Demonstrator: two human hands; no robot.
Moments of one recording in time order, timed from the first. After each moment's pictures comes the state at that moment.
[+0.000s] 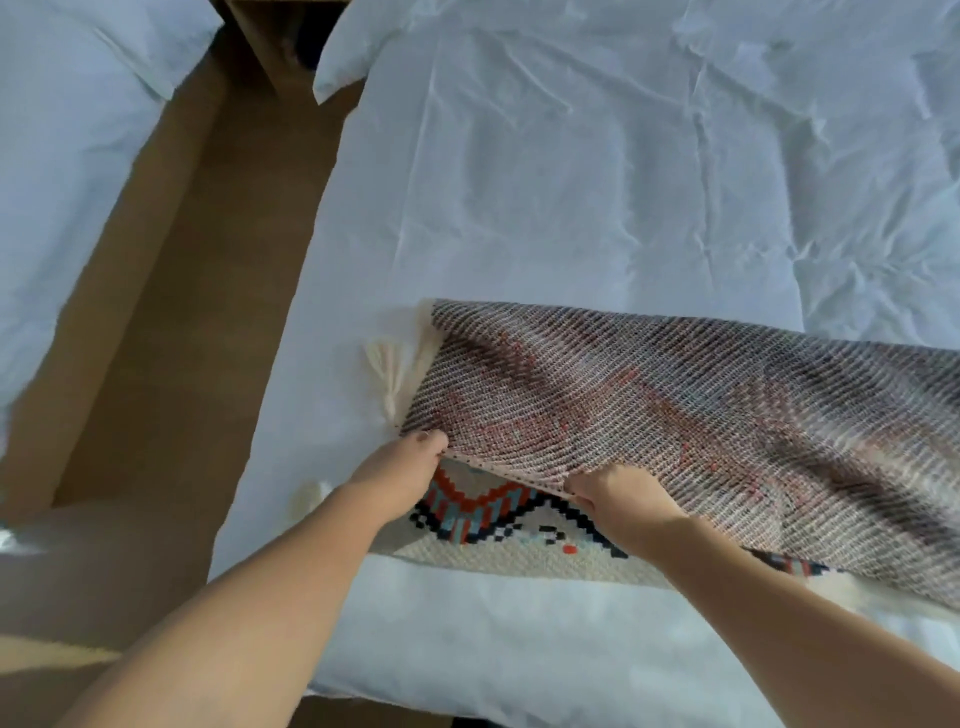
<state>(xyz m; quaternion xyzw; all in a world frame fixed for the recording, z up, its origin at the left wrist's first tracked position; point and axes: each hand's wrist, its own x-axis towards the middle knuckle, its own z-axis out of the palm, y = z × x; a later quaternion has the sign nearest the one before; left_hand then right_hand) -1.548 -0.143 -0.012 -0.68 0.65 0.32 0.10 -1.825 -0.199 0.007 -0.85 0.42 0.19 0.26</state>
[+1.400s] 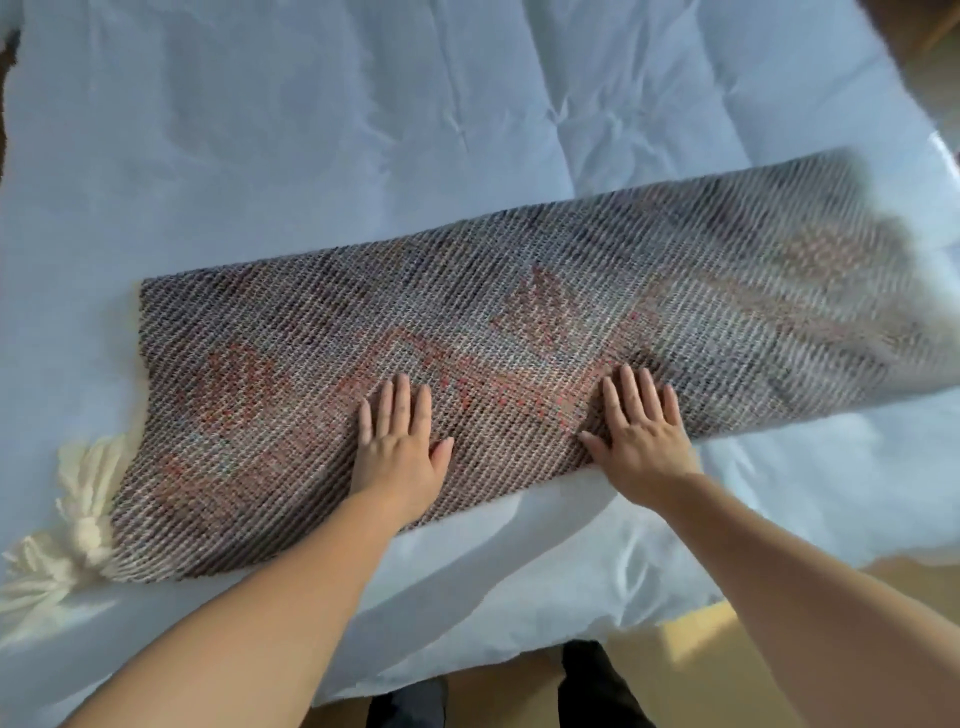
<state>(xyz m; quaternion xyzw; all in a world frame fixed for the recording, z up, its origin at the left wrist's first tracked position) -1.799 -0.145 -0.083 -0.66 0.72 0.19 0.12 -2.086 -0.156 -0.081 -0.72 0.65 0.18 0.17</state>
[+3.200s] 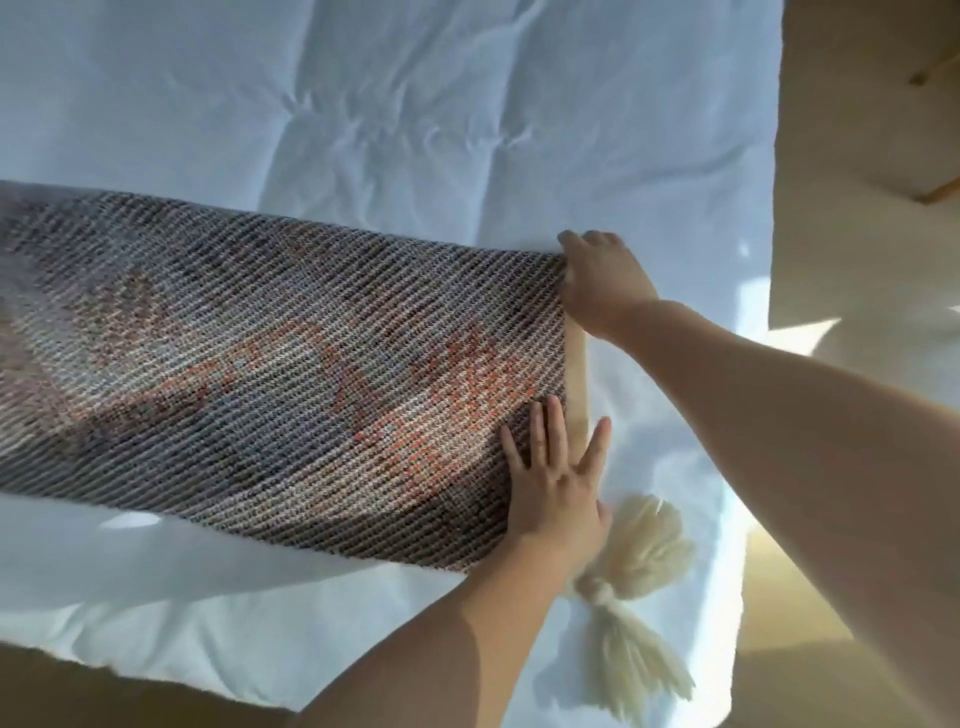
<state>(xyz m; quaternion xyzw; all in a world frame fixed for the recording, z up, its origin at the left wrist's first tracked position) -2.464 -0.321 -0.086 -0.72 0.64 0.28 0.07 -2.467 -0.537 -0.071 -0.85 0.50 0.06 0.19</state>
